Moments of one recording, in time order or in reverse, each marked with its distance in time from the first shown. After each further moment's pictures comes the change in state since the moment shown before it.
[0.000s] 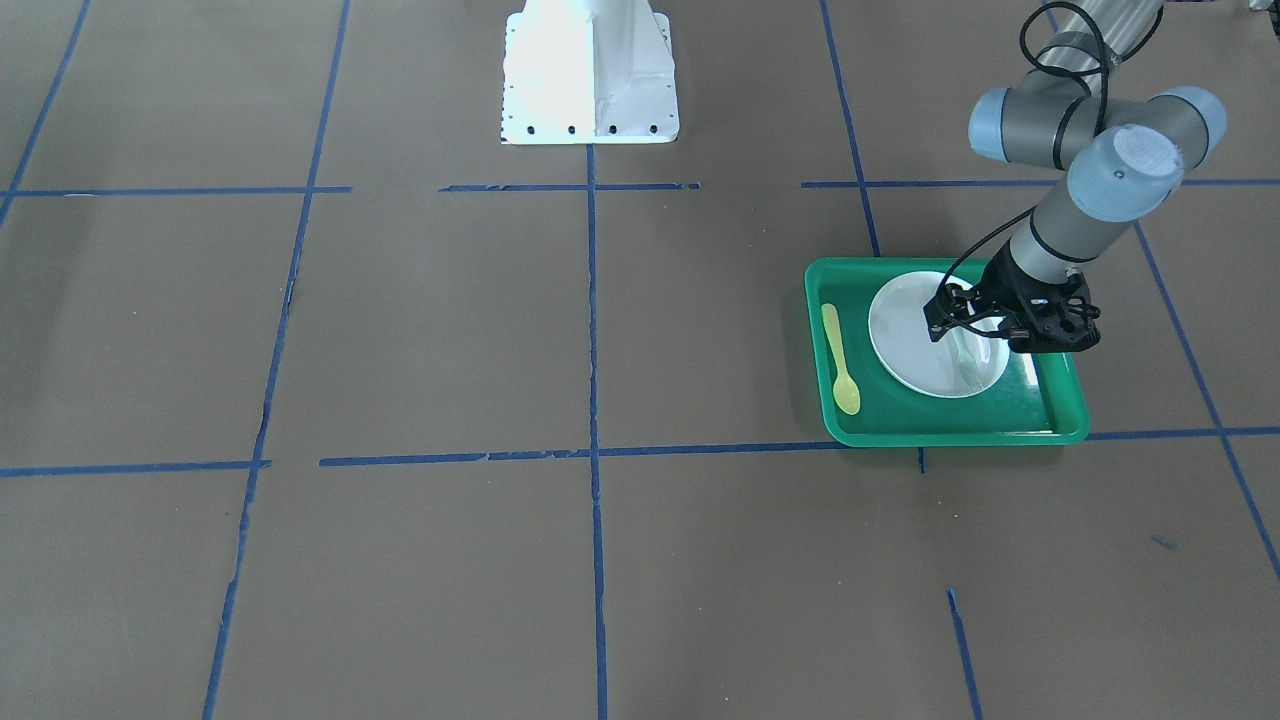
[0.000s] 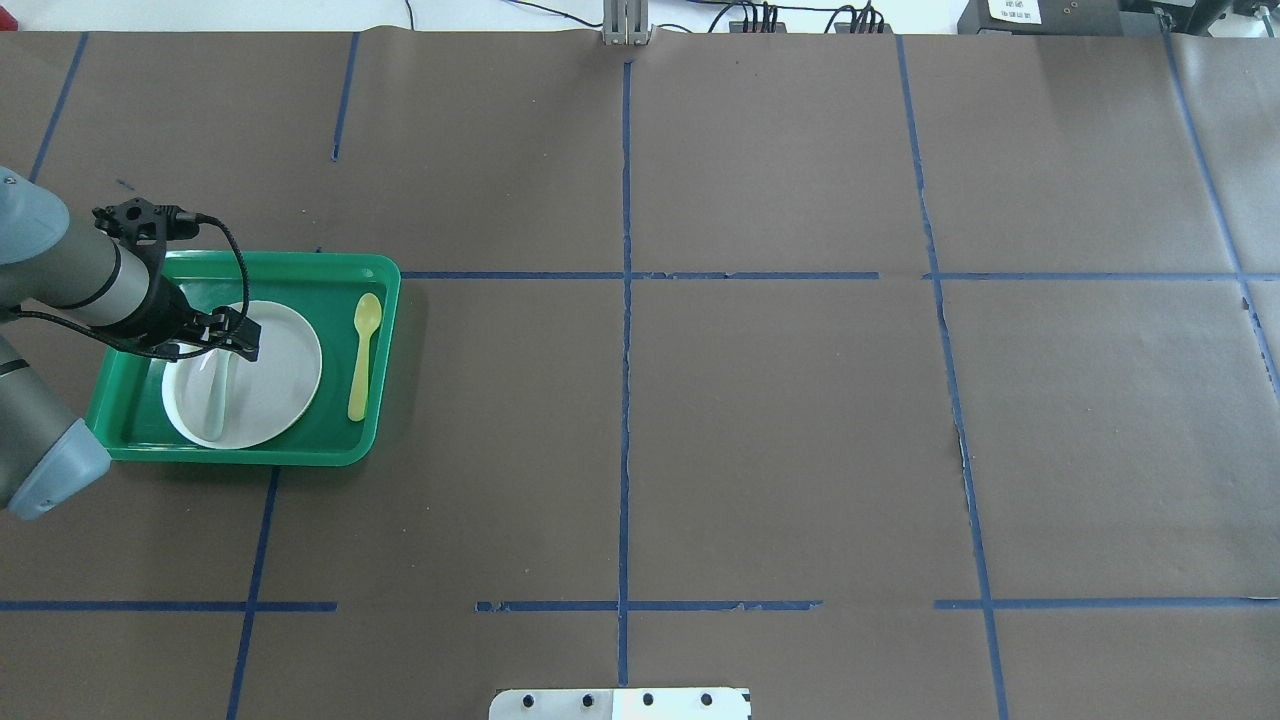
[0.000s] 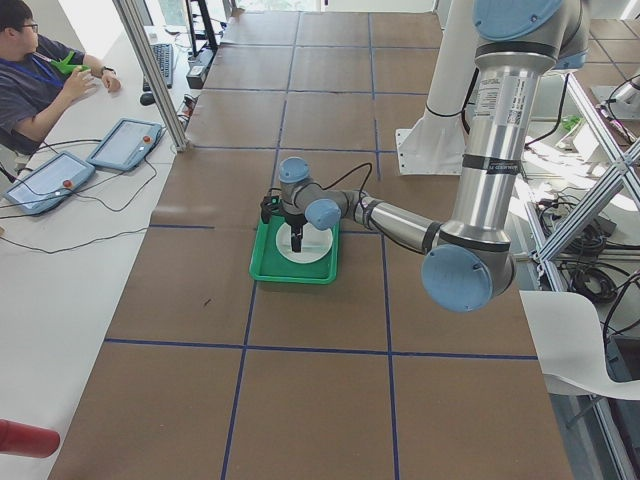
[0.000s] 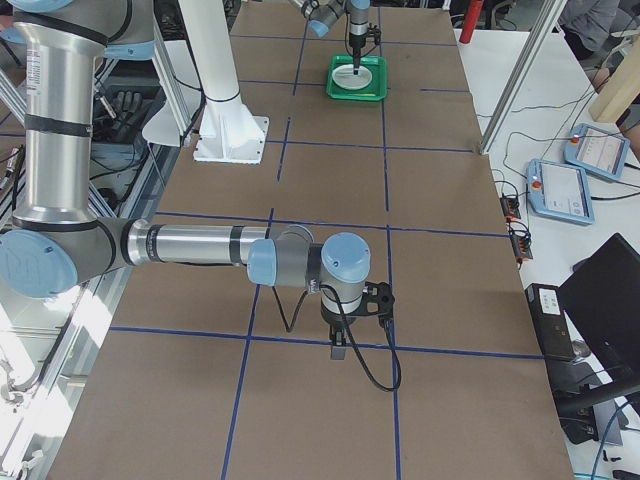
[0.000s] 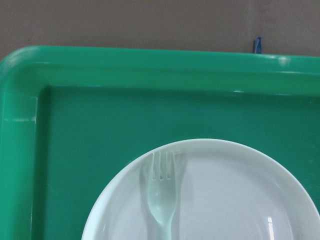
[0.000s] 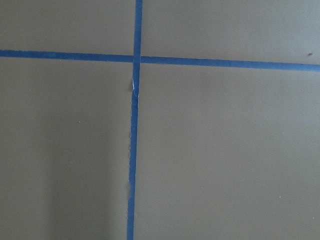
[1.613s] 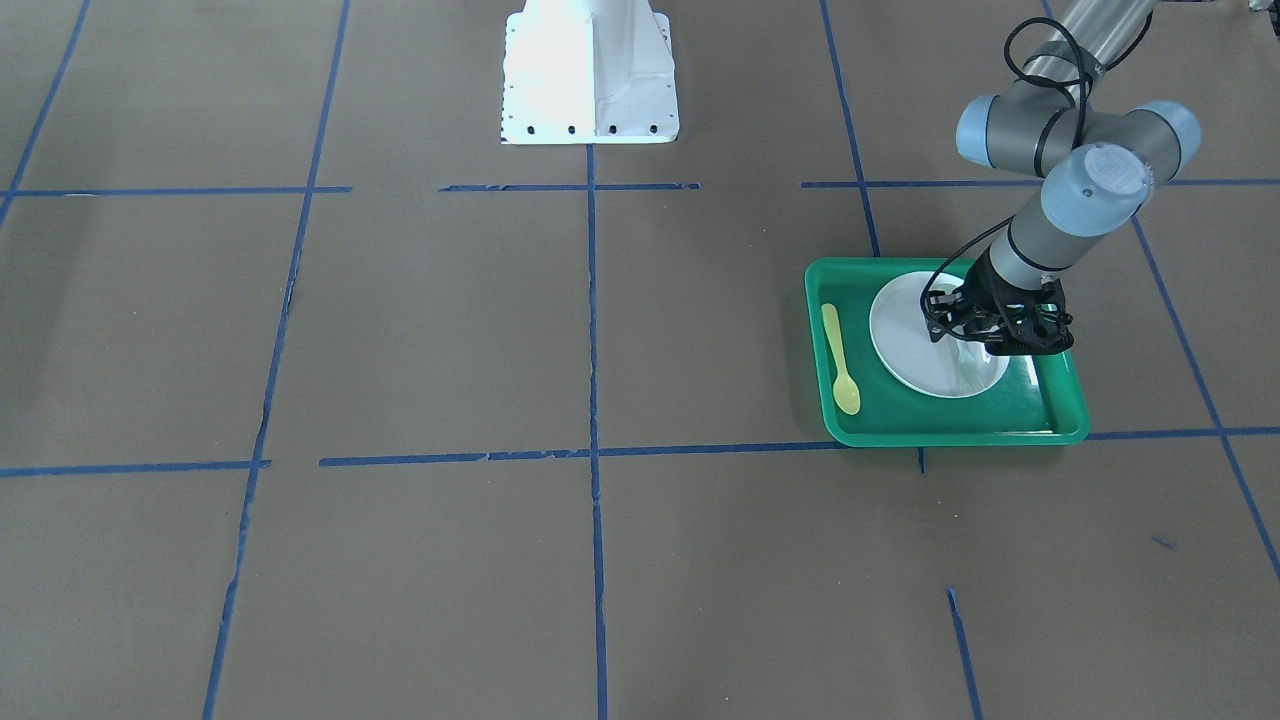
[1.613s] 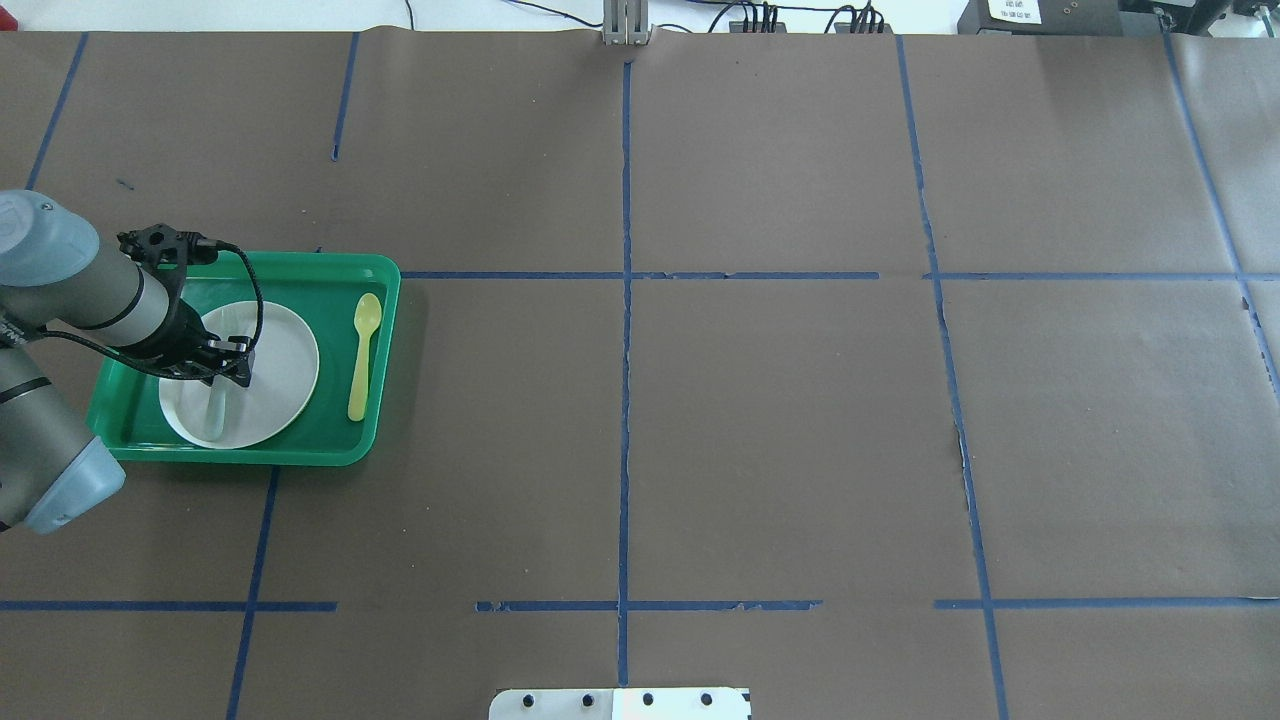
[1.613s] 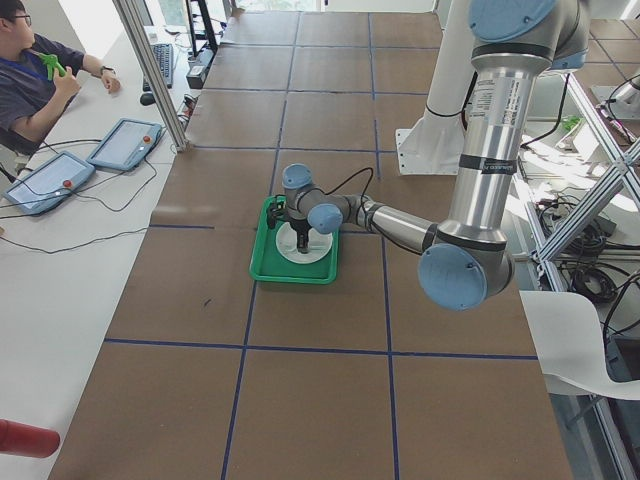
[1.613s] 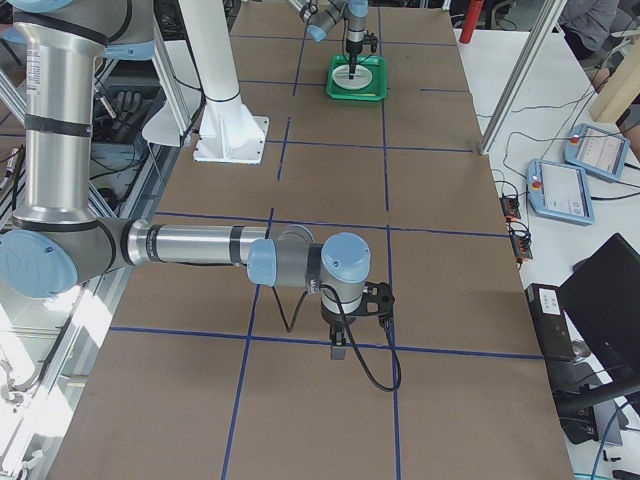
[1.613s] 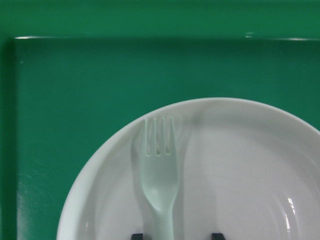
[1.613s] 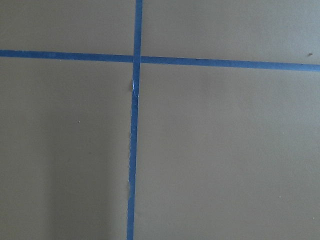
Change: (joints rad) left arm 0.029 -0.002 0.027 -0.003 0.000 0.011; right arm 0.000 0.000 0.000 0.000 0.000 0.000
